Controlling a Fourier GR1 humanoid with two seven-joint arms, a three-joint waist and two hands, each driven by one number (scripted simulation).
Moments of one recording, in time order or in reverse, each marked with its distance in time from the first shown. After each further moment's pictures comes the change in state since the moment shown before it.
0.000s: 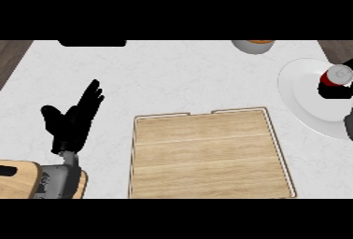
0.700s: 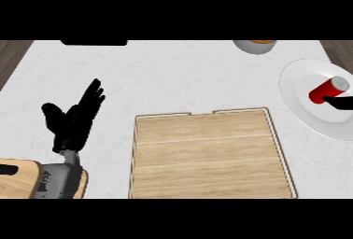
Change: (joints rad) left arm -0.009 -0.005 0.002 0.005 0.008 0.001 0.015; right arm -0.060 -0.082 -0.151 0.326 -0.199 0.116 -0.436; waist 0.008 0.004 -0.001
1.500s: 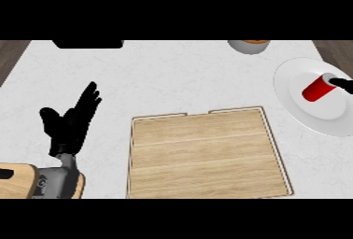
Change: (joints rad) left arm 0.028 0.012 0.001 -0.010 -0.015 0.007 -0.014; right arm -0.026 0.027 -0.215 -0.101 -0.400 0.325 -0.119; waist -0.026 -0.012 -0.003
